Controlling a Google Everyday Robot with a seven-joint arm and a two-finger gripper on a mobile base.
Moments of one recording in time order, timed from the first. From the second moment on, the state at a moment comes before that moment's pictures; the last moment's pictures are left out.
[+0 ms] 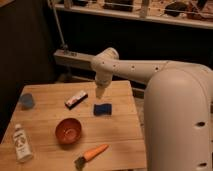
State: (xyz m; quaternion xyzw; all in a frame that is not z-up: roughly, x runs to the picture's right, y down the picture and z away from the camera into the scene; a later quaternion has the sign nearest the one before) arm -0.017 0.013 0.842 -0.25 0.03 0.24 0.94
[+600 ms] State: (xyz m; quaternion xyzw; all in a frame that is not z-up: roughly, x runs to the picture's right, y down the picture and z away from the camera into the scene) arm -0.016 0.064 0.855 -0.25 0.05 0.23 0.94
